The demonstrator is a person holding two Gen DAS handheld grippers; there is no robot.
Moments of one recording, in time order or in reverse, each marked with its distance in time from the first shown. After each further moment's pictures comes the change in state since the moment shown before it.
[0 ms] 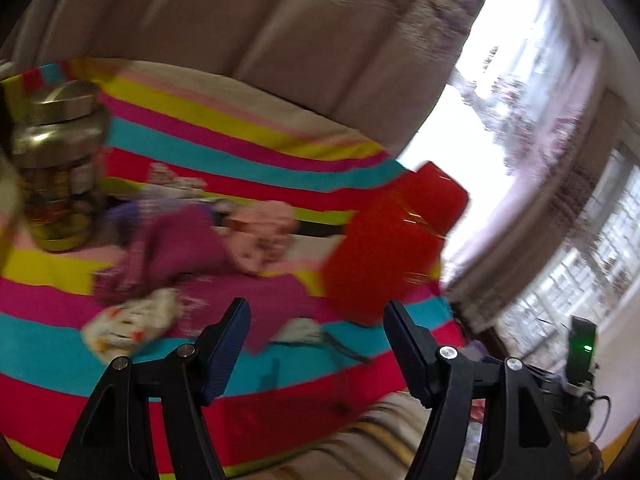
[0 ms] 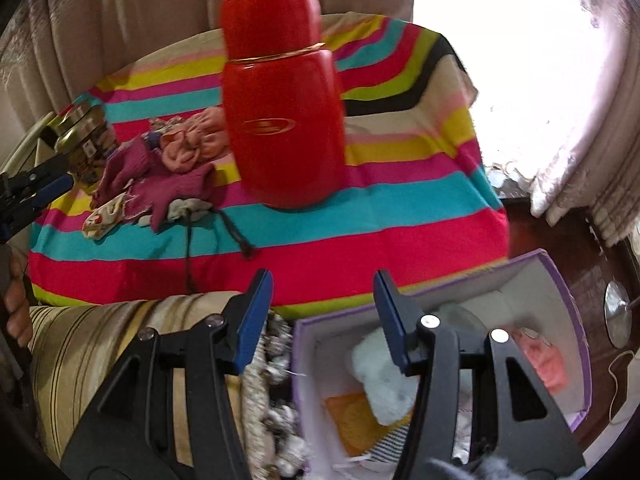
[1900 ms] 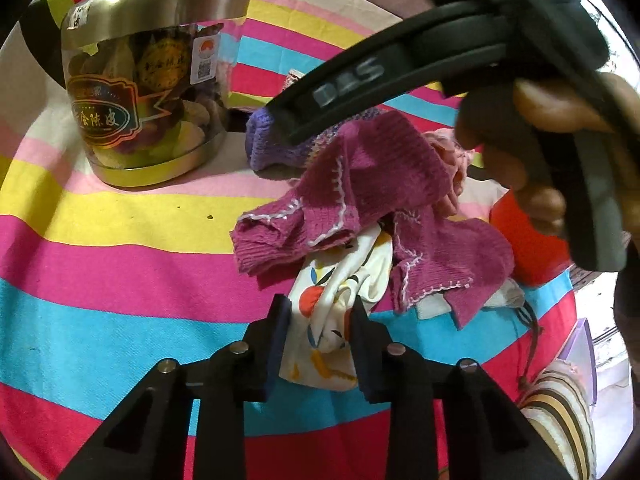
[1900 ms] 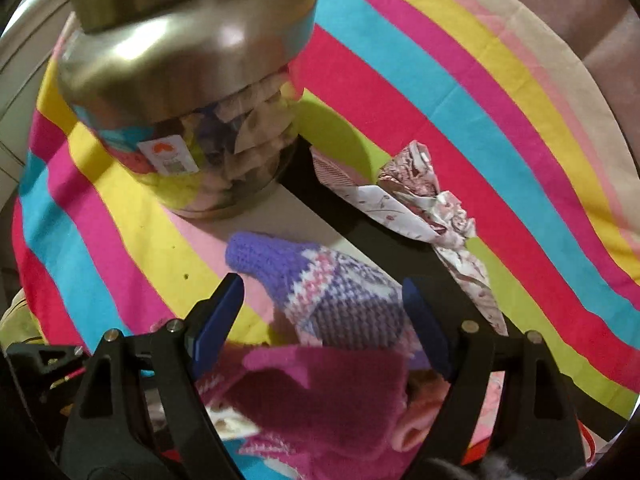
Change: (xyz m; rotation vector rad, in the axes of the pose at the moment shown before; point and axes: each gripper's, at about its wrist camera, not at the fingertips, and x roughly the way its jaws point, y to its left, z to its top) left arm 0.059 0.121 -0.015 -0.041 0.231 0.277; right arm 0.215 0.354 0.162 -0.801 0.261 0.232
